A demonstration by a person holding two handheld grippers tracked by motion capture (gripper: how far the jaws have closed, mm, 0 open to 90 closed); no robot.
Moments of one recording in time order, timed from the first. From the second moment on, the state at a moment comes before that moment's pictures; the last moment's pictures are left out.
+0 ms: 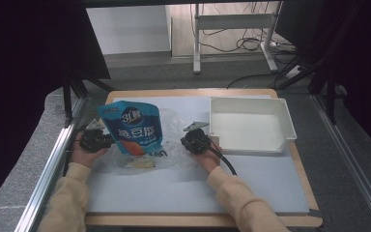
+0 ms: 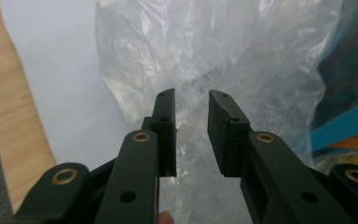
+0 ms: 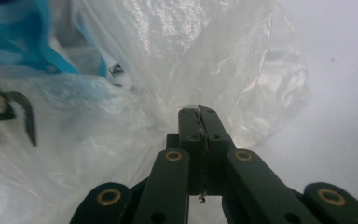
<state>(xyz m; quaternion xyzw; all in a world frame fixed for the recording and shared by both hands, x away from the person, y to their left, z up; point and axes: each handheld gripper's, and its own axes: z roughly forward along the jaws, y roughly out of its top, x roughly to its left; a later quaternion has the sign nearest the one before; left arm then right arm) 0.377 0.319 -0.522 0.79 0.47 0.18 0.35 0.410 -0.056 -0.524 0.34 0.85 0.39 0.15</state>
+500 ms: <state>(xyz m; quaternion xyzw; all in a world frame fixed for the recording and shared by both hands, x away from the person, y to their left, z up) 0.376 0.317 -0.541 0.79 0.48 0.17 0.34 0.413 -0.062 -0.535 0.36 0.85 0.37 0.14</state>
